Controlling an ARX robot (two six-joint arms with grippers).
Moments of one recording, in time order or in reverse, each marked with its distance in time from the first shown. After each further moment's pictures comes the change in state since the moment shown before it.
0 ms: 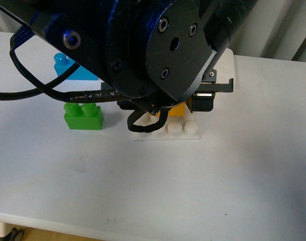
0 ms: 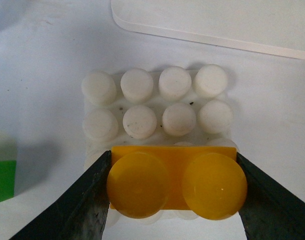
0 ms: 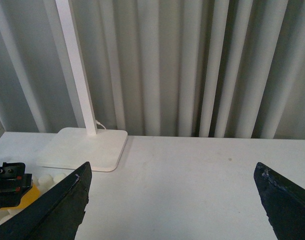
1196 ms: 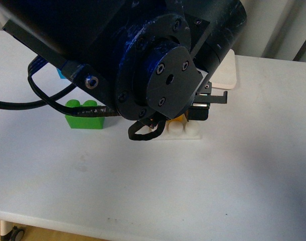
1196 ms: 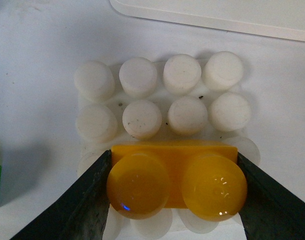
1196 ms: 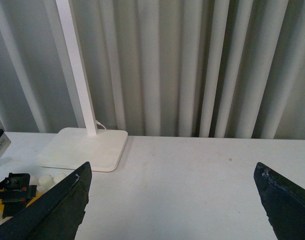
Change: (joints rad) left arm 0.004 0.069 -0.006 0.062 0.021 0.024; right arm 0.000 0.000 0.000 0.000 0.000 0.000
